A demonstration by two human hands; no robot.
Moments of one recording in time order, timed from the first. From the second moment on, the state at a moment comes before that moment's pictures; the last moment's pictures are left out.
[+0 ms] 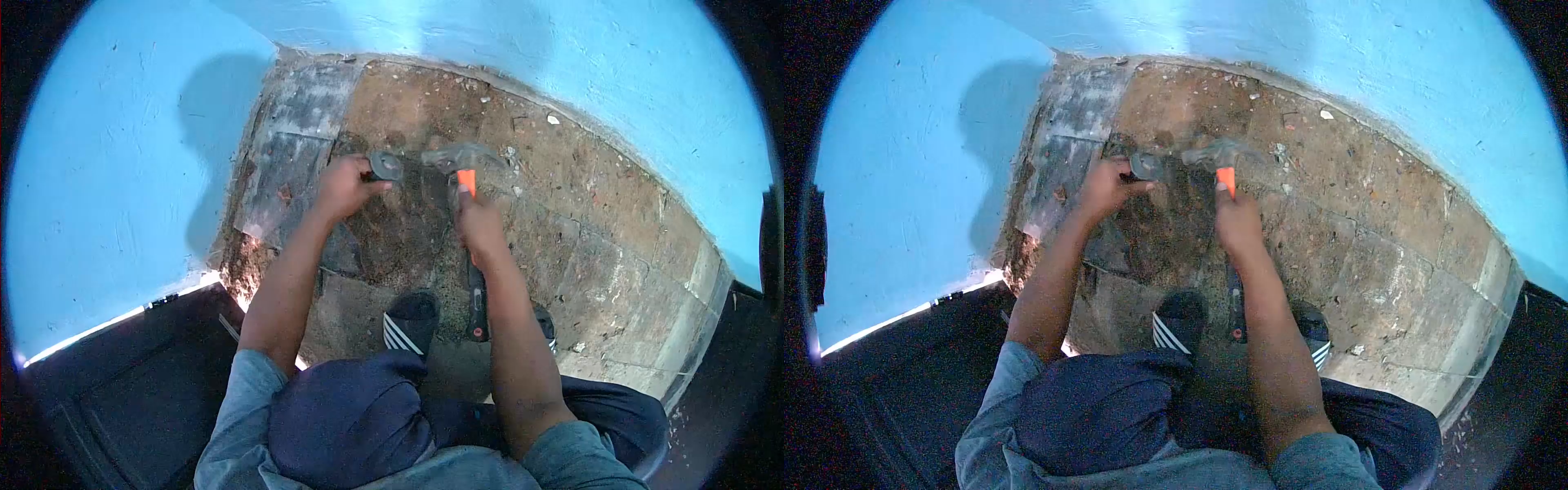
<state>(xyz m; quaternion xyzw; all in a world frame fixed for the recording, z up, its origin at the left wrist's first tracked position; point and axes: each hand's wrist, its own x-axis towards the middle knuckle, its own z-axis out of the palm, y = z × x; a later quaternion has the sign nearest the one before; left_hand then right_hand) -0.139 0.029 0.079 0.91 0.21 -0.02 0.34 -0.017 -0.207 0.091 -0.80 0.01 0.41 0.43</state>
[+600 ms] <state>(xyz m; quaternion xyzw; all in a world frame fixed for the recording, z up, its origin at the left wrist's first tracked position) -0.137 0.035 0.063 0.90 0.29 -0.06 0.31 0.065 -0.239 0.174 -0.76 0.04 0.19 0.62</state>
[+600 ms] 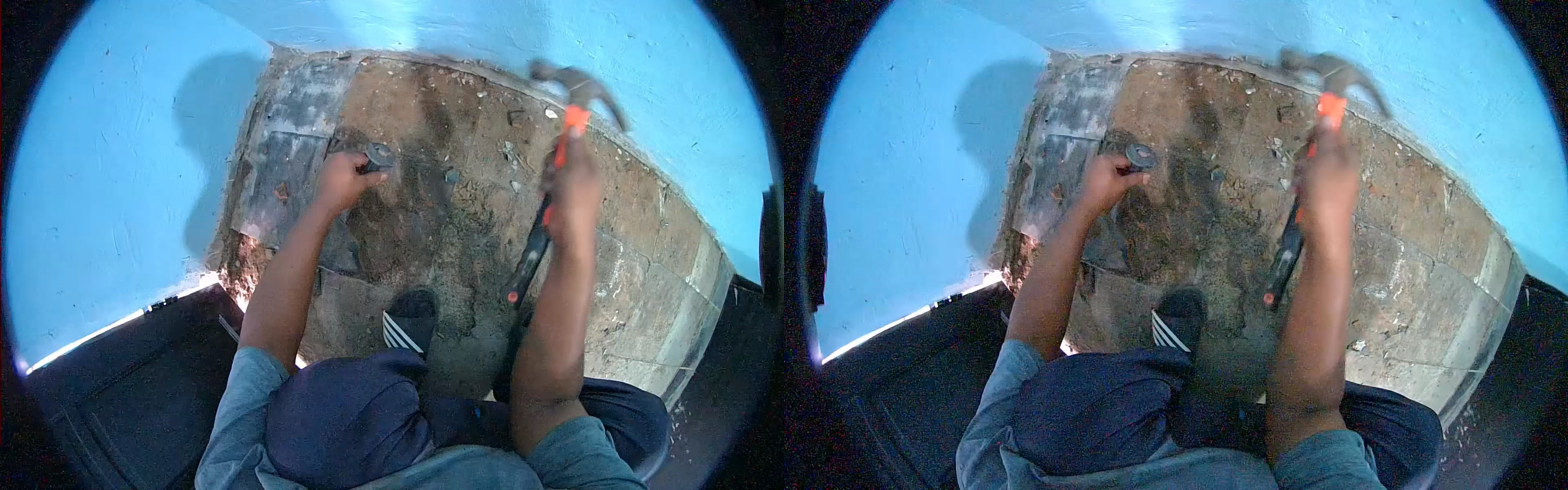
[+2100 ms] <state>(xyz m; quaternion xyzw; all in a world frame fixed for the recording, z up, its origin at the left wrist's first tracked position) -0.121 0.013 0.050 0.93 0.22 -0.09 0.26 0.100 -0.255 0.158 -0.79 0.08 -0.03 0.61</state>
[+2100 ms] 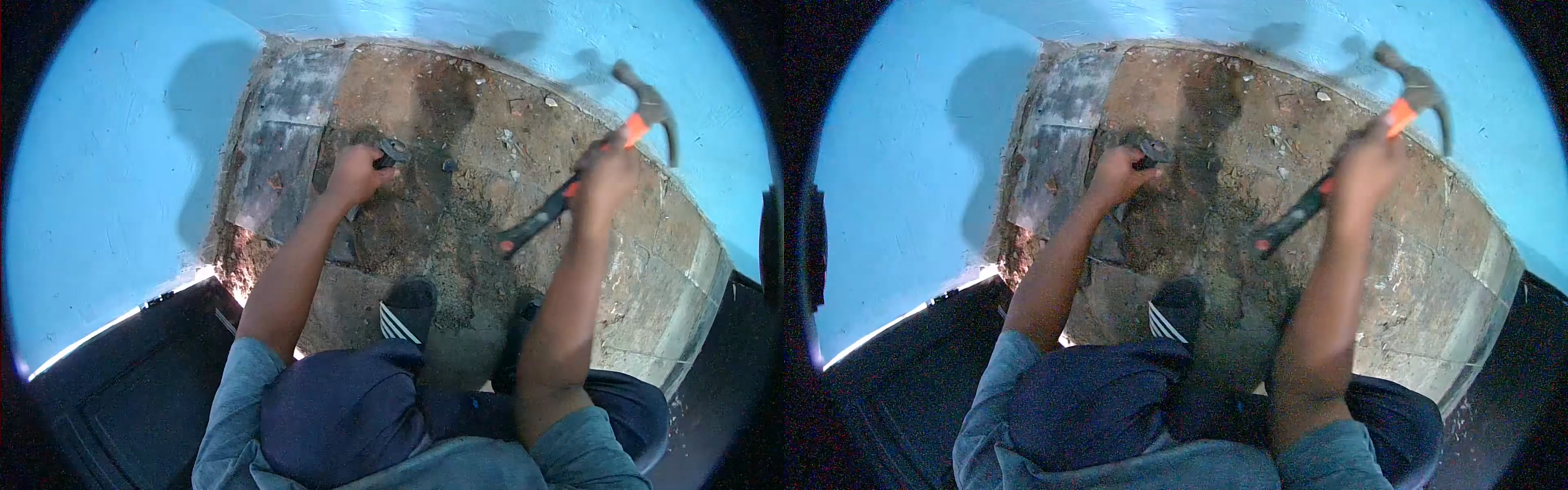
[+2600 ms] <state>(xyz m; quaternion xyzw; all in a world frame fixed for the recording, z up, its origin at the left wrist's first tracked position) -0.121 0.001 0.053 0.93 0.22 -0.13 0.26 0.080 -0.244 0.130 -0.83 0.02 0.26 0.49</state>
